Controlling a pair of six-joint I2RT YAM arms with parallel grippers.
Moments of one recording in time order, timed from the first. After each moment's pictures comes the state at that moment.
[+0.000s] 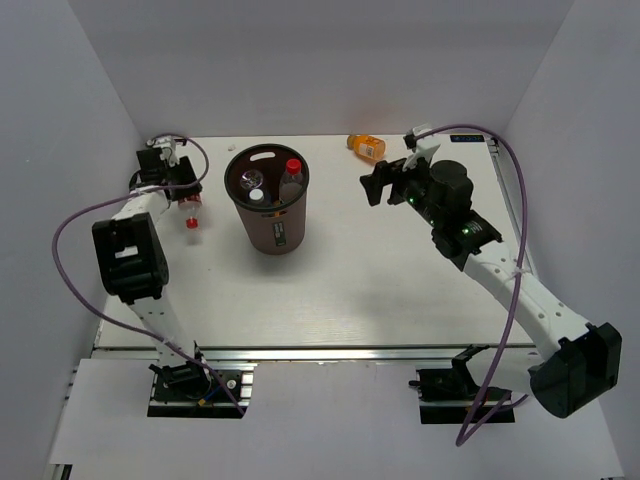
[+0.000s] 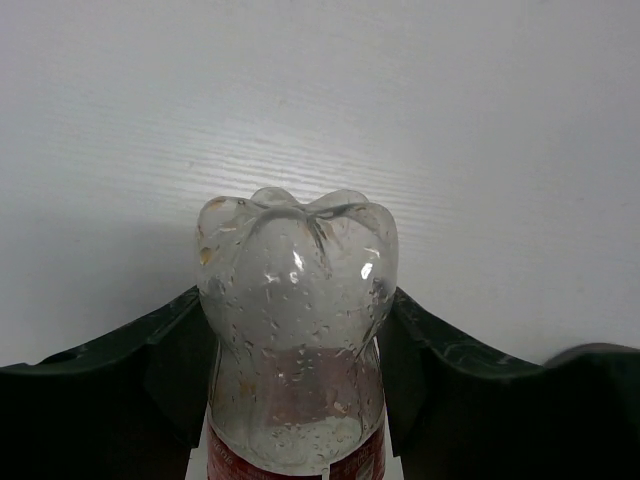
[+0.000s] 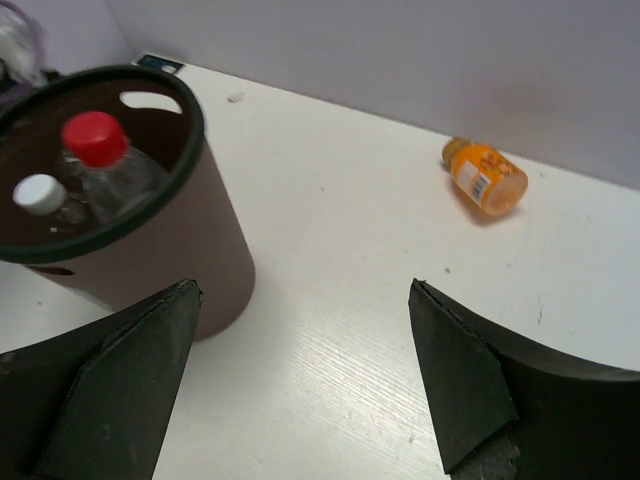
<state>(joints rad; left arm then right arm) 0.22 2.00 1.39 -0.12 0.18 -0.11 0.55 1.18 1.07 0.02 -0.02 0.09</state>
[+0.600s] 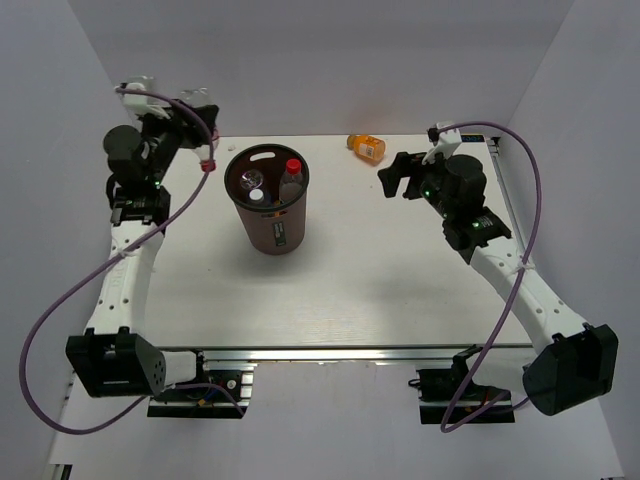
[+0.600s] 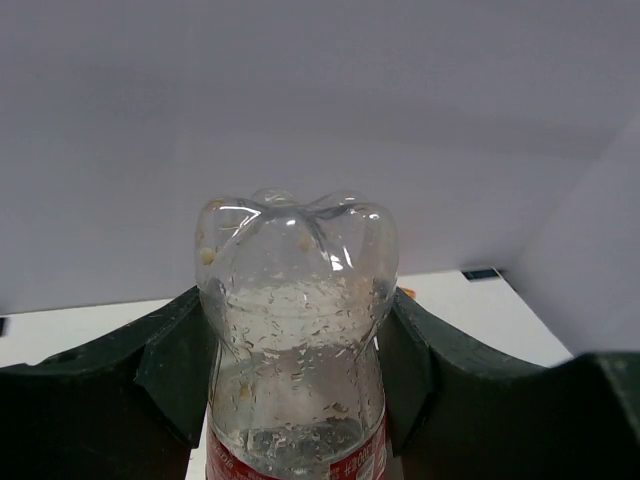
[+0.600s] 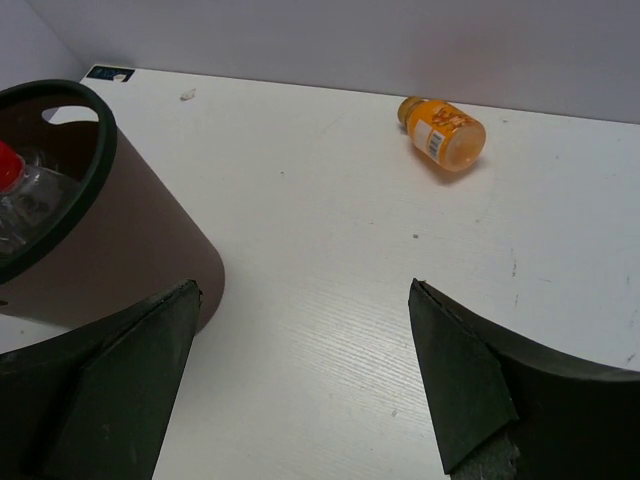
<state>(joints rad) 0.07 1.27 1.30 0.20 0.35 -0.33 0.39 1.21 1.06 -0.01 -0.07 0.19</state>
